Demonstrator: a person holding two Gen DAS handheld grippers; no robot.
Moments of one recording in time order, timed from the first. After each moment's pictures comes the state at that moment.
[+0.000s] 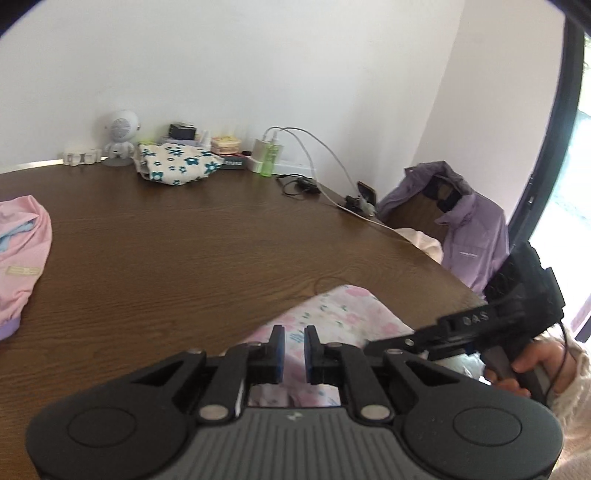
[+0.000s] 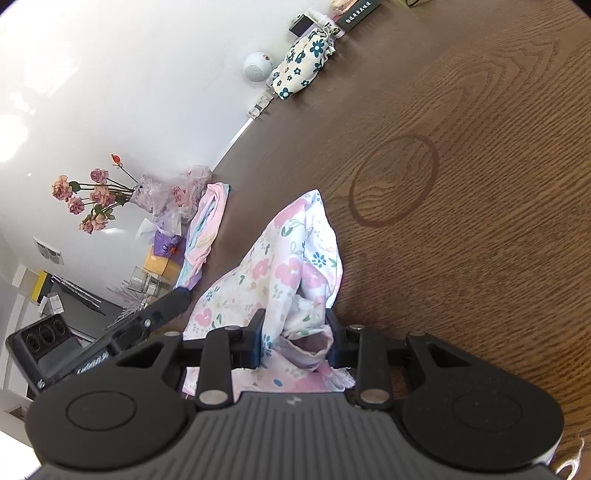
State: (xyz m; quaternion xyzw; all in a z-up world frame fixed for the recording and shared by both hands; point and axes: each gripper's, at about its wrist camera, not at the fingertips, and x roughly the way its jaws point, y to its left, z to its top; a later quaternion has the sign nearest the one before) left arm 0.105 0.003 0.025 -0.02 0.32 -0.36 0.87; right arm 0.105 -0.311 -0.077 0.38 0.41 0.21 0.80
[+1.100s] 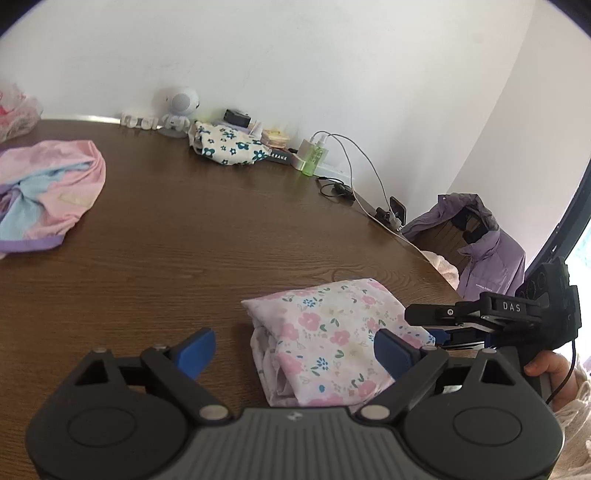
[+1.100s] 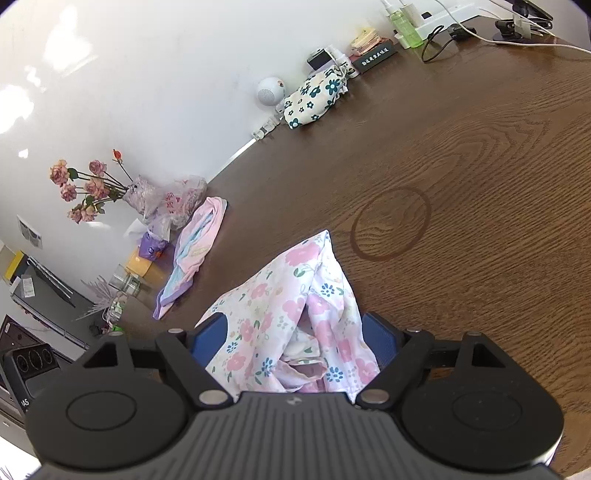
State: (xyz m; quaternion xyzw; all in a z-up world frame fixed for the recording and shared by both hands) left arm 0.087 0.034 0.020 -0.12 0.35 -0.28 0.88; right arm 0.089 -0.311 -0.037 0.31 0.38 0.19 0.85
